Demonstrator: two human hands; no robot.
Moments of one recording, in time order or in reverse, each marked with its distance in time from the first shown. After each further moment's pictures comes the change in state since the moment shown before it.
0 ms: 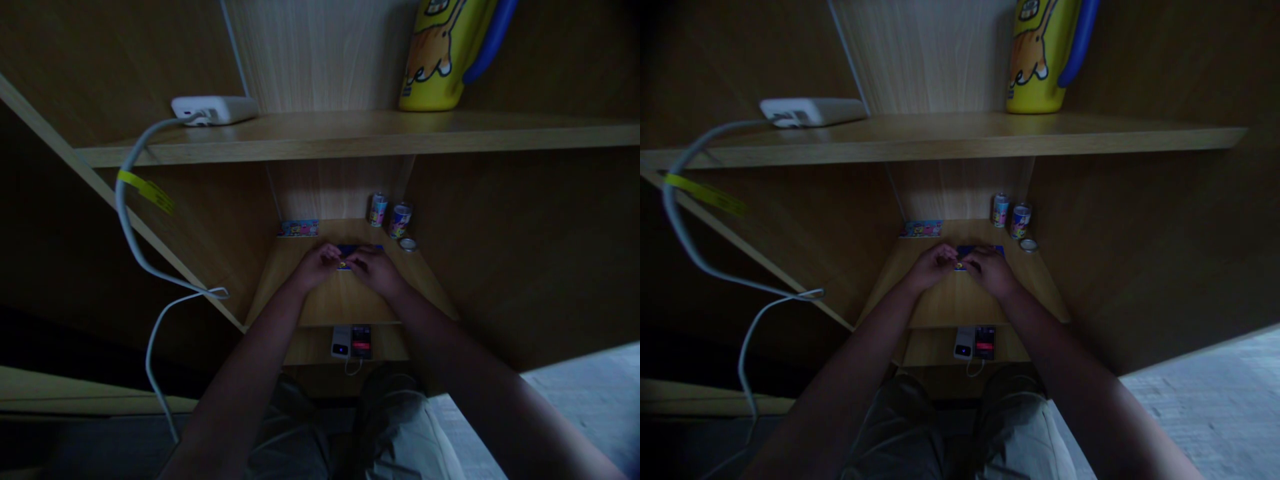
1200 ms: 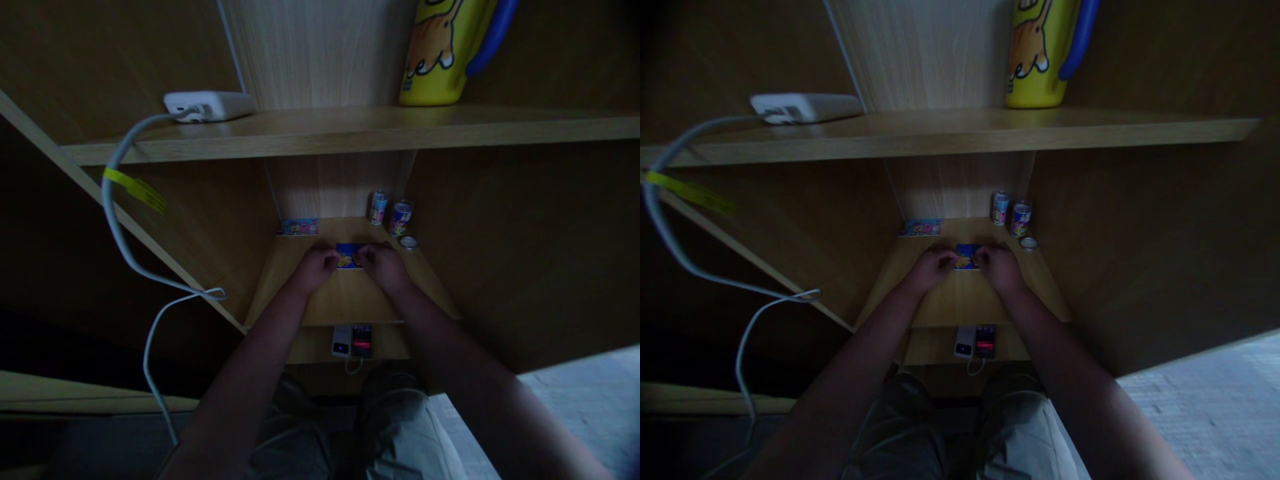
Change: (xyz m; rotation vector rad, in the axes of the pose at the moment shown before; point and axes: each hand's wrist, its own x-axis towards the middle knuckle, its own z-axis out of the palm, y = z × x) left_hand 0.000 0.003 -0.003 0.543 -0.020 0.228; right_hand -0.006 0.017 -0.002 -0.168 0.111 0.256
